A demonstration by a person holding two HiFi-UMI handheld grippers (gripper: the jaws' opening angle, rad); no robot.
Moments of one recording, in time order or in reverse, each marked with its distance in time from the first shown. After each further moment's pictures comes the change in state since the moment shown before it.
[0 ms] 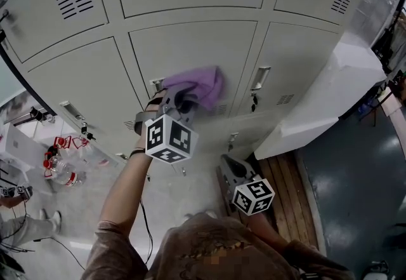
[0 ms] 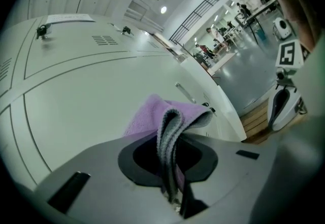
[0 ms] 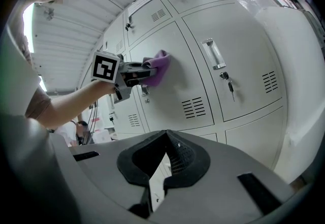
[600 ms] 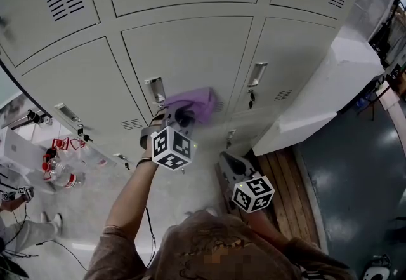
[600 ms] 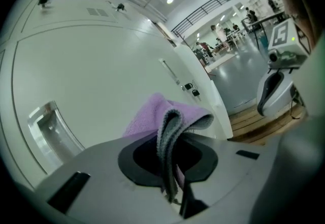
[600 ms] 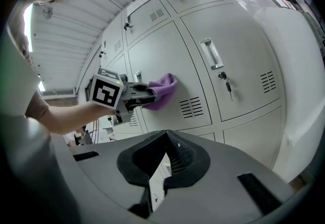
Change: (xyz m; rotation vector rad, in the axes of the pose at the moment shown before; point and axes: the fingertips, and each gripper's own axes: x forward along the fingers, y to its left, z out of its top) left arm 0.020 -0.066 -0.062 -0.100 0.103 -0.098; right arm 0.001 -0.005 -0.001 0.000 0.002 -0.016
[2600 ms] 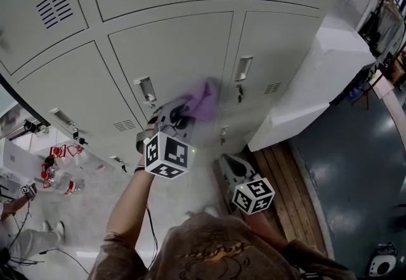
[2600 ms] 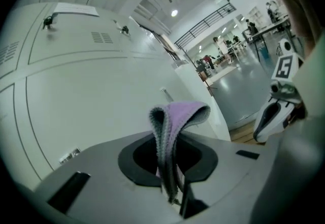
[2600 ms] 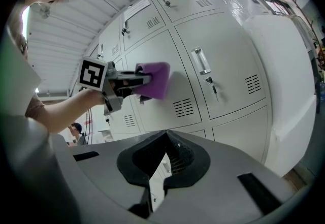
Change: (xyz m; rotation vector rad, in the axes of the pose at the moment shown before) left arm -0.041 -0.002 0.068 -0.042 -0.133 0.014; right arm -0.035 -0.007 -0.005 0.026 -0.023 -0.068
